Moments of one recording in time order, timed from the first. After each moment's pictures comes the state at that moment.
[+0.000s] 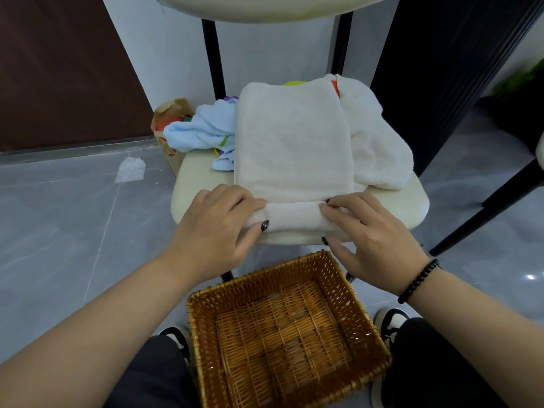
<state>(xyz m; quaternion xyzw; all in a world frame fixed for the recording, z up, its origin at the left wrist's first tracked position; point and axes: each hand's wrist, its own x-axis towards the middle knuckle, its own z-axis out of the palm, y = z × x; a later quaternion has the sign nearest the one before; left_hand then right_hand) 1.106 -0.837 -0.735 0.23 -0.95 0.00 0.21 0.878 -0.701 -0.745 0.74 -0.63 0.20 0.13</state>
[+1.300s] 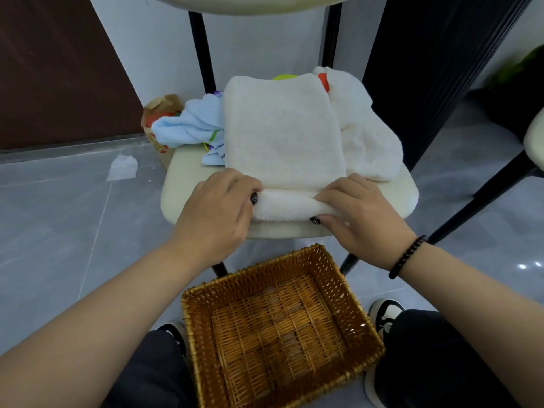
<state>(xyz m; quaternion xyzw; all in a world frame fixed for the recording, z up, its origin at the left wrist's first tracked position) 1.085 -0.832 -0.728 0.28 -0.93 -0.09 0.24 0.870 -0.712 -0.733 0.73 -0.64 0.22 0.05</state>
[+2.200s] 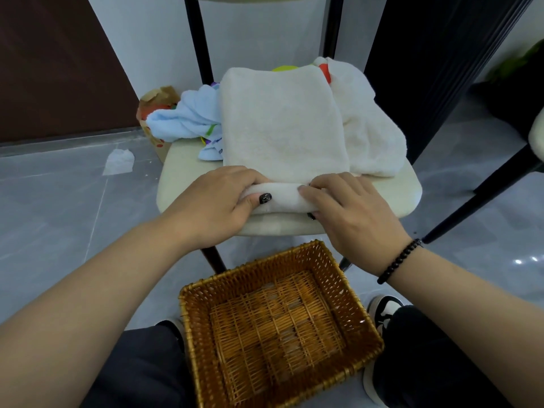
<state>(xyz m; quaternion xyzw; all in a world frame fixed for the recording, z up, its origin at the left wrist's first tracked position) 1.079 -0.846 -0.708 0.26 -0.94 -0.19 0.14 0.886 -0.718 -0.742 0.74 -0.62 0.17 0.18</state>
